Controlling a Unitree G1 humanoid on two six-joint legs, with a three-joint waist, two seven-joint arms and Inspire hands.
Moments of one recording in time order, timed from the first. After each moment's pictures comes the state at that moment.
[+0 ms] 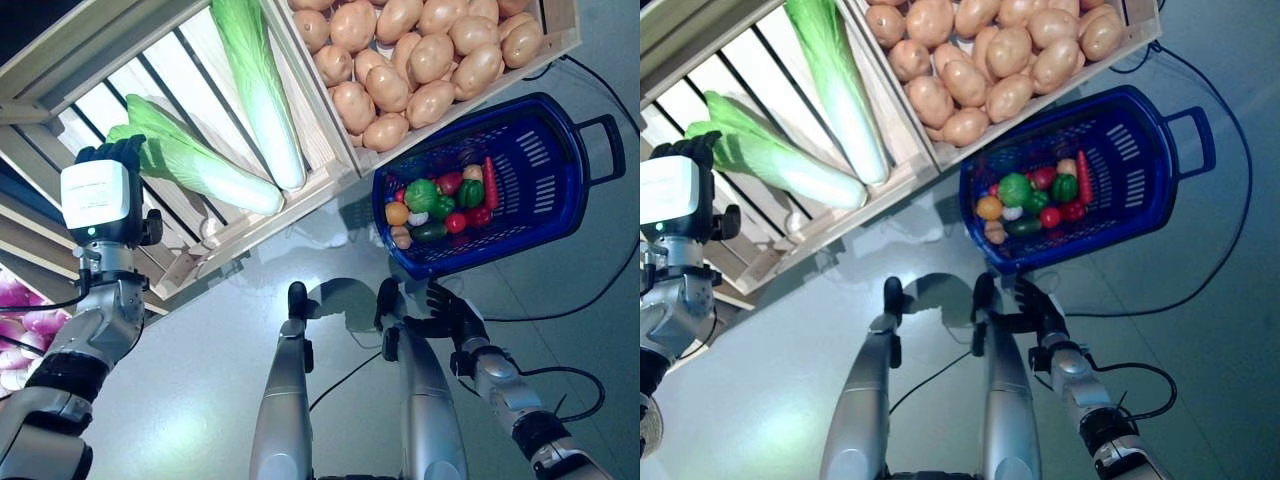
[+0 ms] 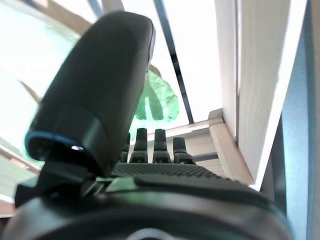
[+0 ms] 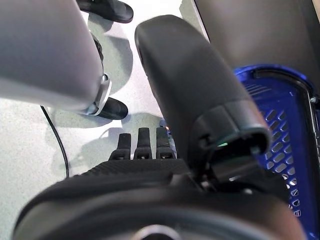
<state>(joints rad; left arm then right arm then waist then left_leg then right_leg) -0.49 0.96 -0.31 0.54 0.48 0.11 0.62 -0.27 -0.44 0.33 0.63 0.48 -0.07 -0.10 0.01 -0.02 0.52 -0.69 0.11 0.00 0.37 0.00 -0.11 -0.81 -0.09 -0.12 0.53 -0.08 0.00</state>
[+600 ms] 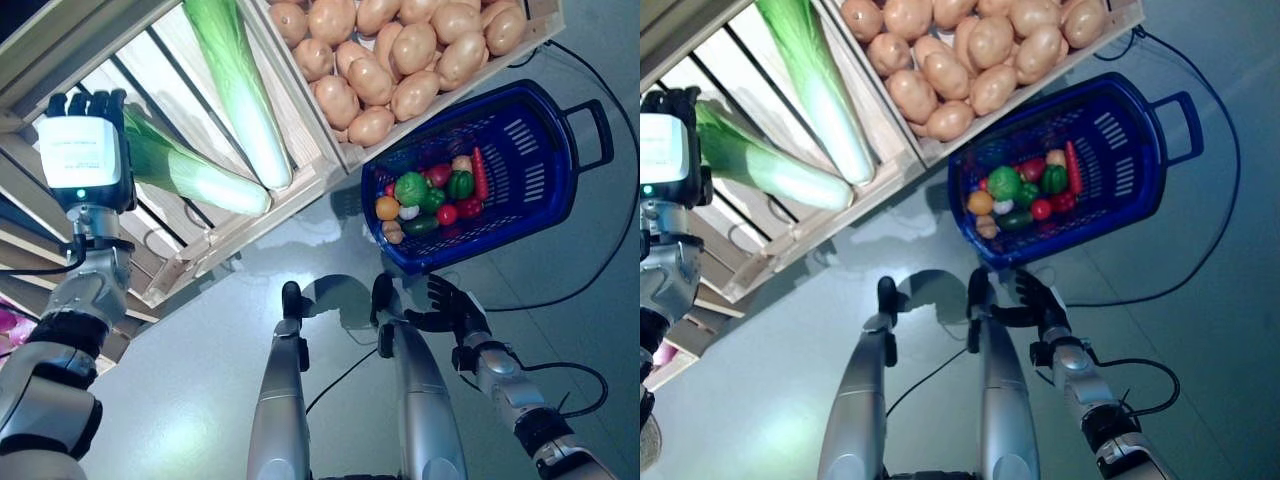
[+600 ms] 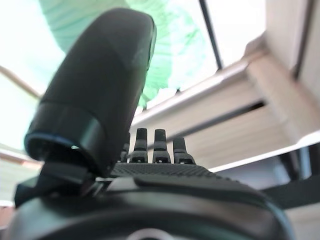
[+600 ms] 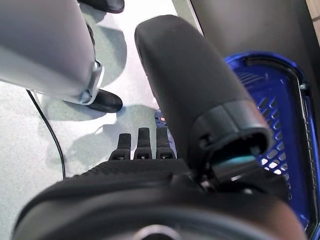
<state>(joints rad) -0.76 0.97 -0.43 0.76 0.64 0.13 0.76 -0.29 -0.45 0.34 0.61 0.48 -0.10 -0.10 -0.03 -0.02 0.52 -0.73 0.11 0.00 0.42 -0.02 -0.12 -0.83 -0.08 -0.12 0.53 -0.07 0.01</state>
